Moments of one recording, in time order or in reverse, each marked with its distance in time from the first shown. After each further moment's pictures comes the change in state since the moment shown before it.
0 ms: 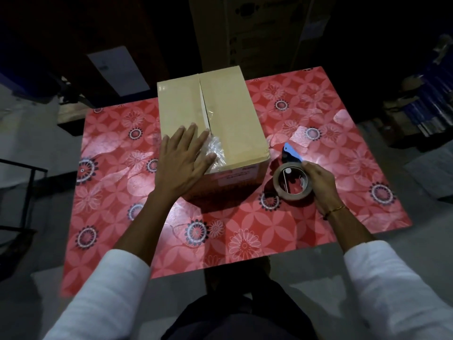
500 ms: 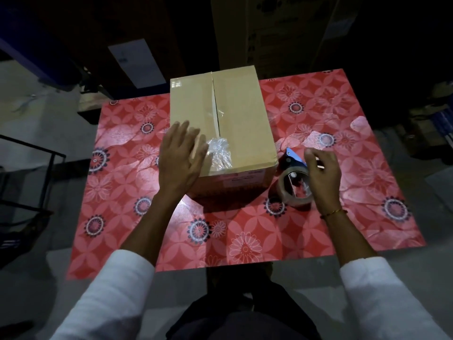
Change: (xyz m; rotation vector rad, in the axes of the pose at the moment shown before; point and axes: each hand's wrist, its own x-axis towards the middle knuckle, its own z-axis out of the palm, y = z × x) left_hand -0.003 0.000 -0.001 -0.204 0.316 -0.147; right_hand 0.001 -0.030 0.030 -0.376 0.040 -0.379
